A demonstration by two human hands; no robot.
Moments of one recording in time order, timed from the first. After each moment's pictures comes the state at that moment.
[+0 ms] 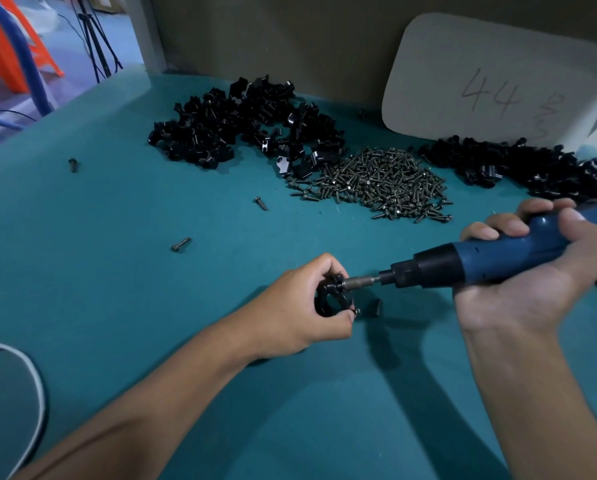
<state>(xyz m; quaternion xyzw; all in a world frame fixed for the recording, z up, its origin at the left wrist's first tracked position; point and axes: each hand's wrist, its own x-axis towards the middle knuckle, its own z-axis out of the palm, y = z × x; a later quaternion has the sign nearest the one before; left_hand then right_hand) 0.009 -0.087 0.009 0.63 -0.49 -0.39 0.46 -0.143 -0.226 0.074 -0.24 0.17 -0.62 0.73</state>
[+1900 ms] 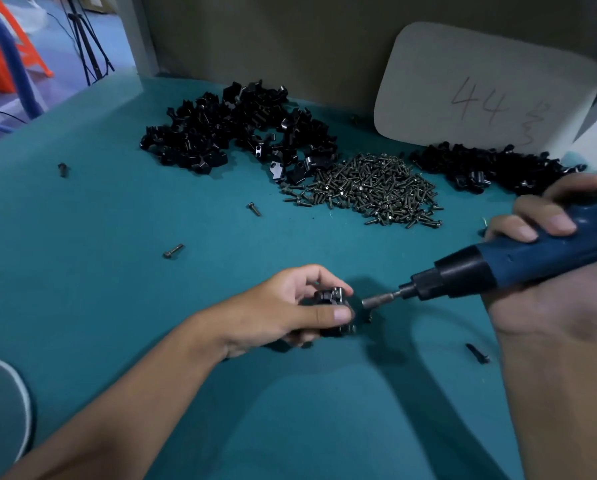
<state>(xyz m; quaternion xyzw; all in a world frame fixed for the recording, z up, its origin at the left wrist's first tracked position) 0.026 -0.086 0.012 0.52 -0.40 -0.59 0.48 -0.010 -0.304 0.211 -0.29 0.14 -0.61 0.73</state>
